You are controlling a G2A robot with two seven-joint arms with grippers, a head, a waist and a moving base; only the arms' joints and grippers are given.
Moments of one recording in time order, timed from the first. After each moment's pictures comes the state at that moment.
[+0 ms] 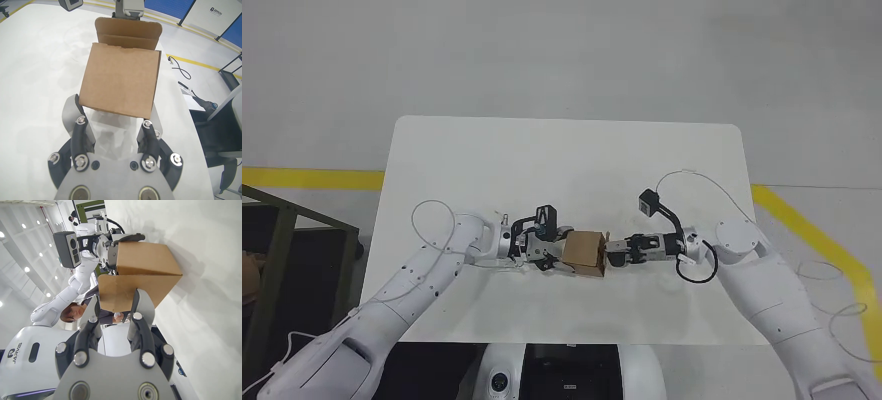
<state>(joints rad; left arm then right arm) 1.01 -1.05 -0.80 -1.23 1.34 -1.01 0.19 -1.05 -1.07 0.99 -1.22 0.42 -0.17 1.28</state>
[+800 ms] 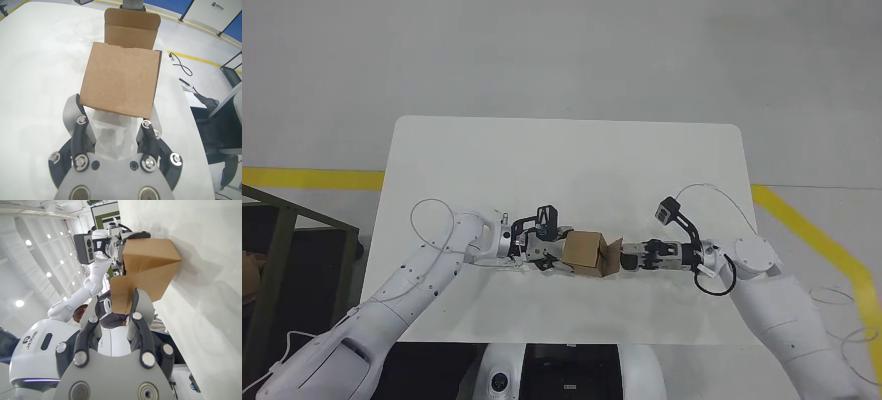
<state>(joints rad) 1.01 -1.05 -0.80 -1.25 1.34 -1.01 0.16 -1.16 -1.05 1.09 -1.22 0.58 -0.24 1.33</state>
